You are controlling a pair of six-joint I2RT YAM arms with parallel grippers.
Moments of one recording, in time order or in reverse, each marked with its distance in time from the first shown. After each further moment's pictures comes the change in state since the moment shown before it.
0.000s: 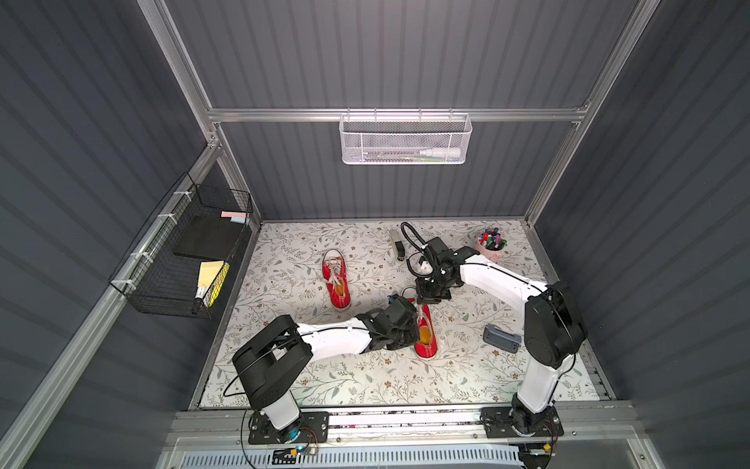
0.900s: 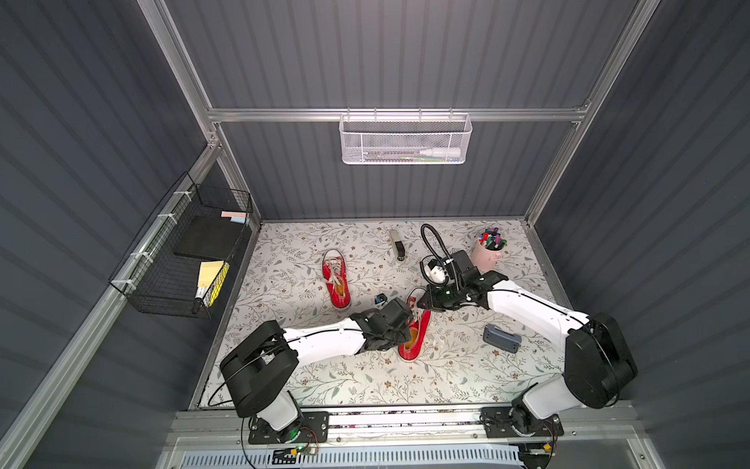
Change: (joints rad) left arm 0.003 -0.105 -0.001 -0.187 -0.185 -0.031; right arm -0.028 -0.309 -0.373 0.367 -0.176 0.057
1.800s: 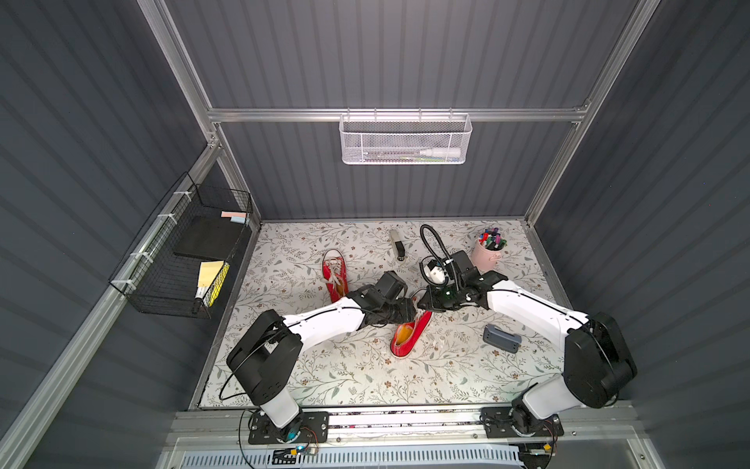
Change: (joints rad) left arm 0.148 0.106 0.158 0.004 0.192 0.372; right arm 0.000 0.001 0.000 -0.012 0.003 -0.019
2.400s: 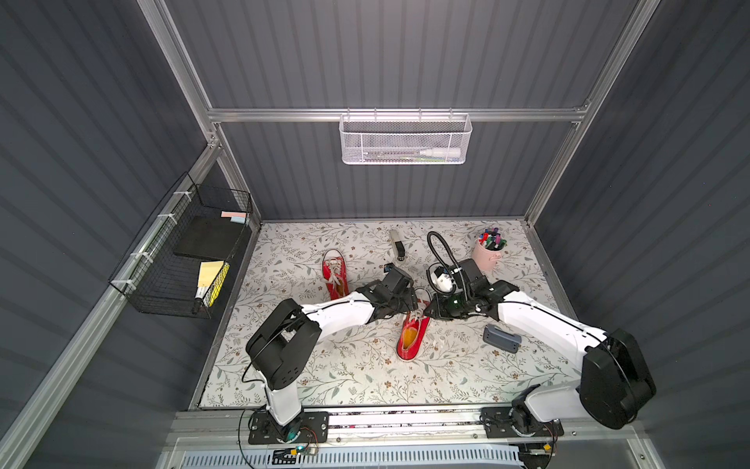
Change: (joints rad) left arm 0.009 0.121 0.079 0.096 -0.208 -0.118; right arm 0.000 -0.134 -0.125 -0.014 0.015 0.011
